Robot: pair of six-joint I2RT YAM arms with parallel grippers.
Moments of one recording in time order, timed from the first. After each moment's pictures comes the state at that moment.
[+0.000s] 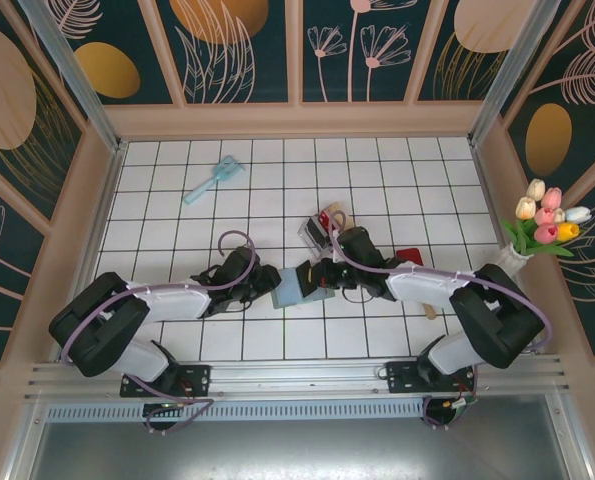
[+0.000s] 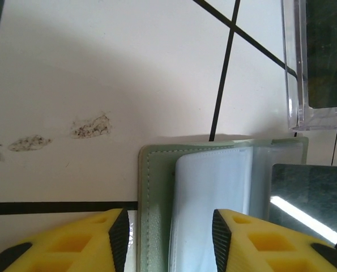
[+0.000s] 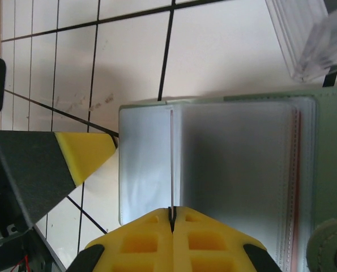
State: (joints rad) left arm -0.75 1.47 0.48 0.16 0.06 -1.15; right arm 0.71 1.46 0.58 0.08 -0.40 0.76
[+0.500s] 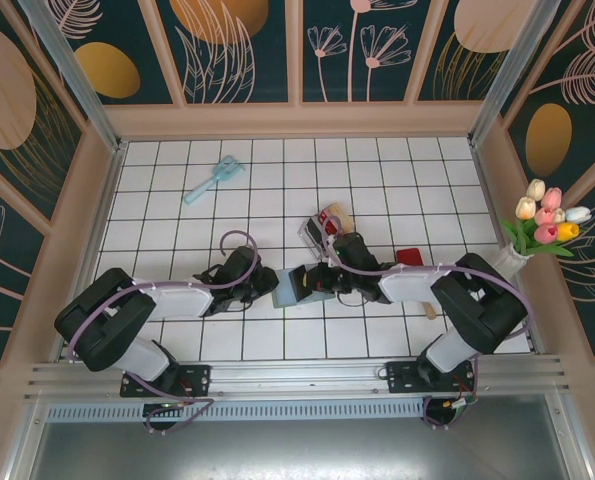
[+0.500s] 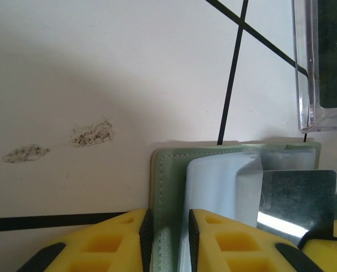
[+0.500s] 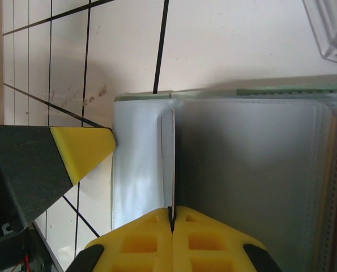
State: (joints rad) left arm -0.75 1.50 0.48 0.18 0.06 -1.14; right arm 0.73 1.56 0.55 0.24 -0.42 0.80
